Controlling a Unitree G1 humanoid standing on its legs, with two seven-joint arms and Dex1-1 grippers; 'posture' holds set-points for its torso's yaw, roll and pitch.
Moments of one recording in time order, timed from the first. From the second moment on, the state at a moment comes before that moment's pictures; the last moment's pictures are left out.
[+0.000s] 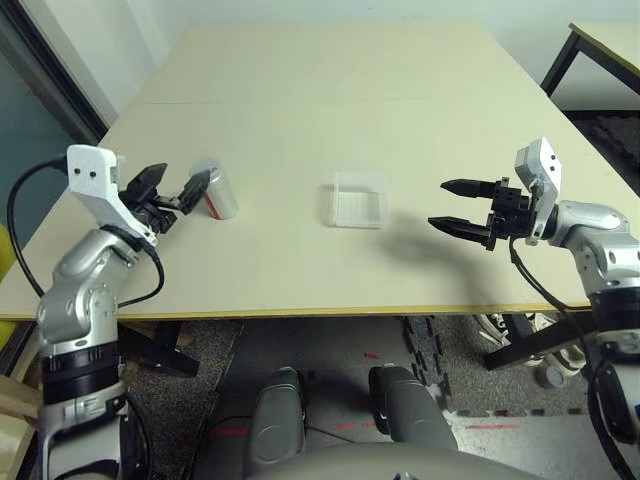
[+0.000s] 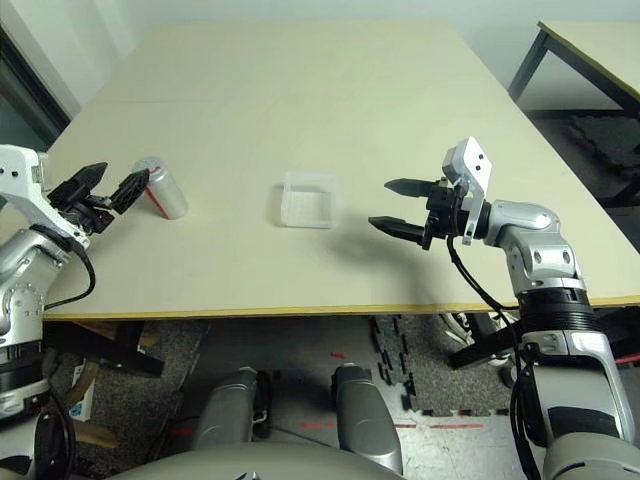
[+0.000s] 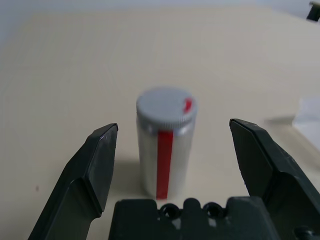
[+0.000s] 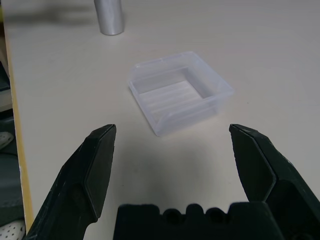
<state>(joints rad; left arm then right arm) -0.18 0.52 0.39 -0.06 -0.47 0.41 -0.49 -0.50 -0.64 -0.05 0.36 0.37 0.18 1.24</state>
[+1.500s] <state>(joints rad) -0.50 0.48 0.23 0.75 -0.25 -0.14 -0.62 -0.46 -0.63 -0.05 0.28 0.37 0.22 1.19</state>
